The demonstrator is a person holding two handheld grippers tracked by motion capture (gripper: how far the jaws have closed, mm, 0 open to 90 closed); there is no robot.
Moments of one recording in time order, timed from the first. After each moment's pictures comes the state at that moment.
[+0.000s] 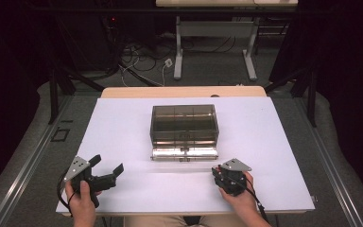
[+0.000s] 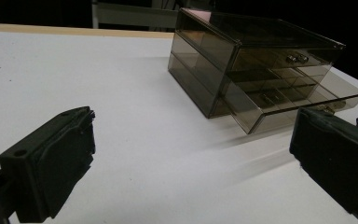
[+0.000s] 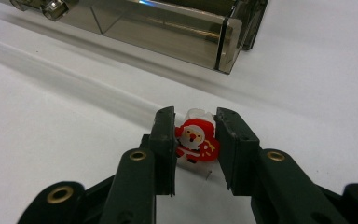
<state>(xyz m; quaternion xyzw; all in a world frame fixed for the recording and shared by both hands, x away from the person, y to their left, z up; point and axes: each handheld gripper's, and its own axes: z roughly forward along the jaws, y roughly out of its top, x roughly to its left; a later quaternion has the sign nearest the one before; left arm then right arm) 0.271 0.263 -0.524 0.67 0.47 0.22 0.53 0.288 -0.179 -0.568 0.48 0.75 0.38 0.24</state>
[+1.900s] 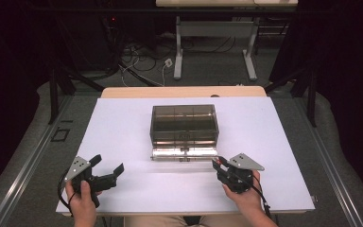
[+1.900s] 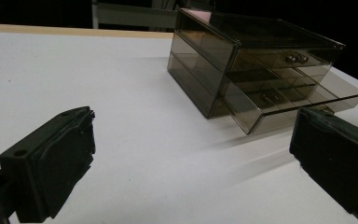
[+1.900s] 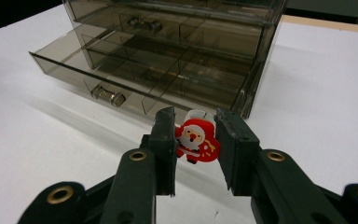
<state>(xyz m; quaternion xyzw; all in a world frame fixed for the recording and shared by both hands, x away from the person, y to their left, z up) 0.271 0.261 -0.524 0.67 0.47 0.22 0.53 0.274 -0.182 -0.513 0.45 0.72 0.46 0.26</state>
